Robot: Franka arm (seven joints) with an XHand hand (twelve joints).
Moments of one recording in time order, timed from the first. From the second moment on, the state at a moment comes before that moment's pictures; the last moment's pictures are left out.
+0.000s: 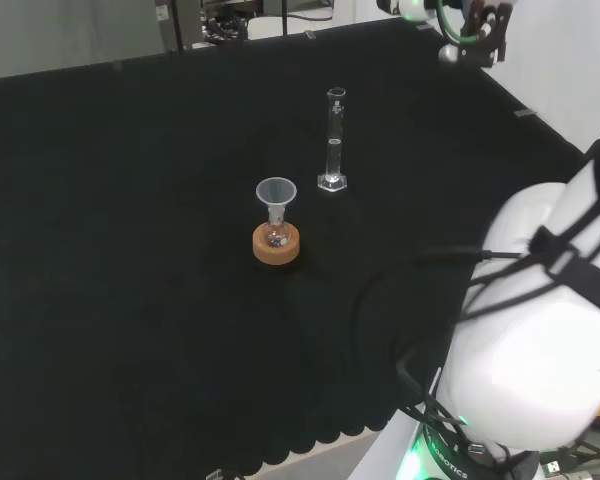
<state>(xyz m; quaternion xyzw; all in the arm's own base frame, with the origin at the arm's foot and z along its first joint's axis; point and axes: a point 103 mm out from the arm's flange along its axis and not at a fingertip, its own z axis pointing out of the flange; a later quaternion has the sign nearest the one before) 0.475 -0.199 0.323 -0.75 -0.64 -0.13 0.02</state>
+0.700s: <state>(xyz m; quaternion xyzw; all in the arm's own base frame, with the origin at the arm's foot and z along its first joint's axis) 0.481 -0.166 0.181 -0.68 -0.67 -0.24 0.15</state>
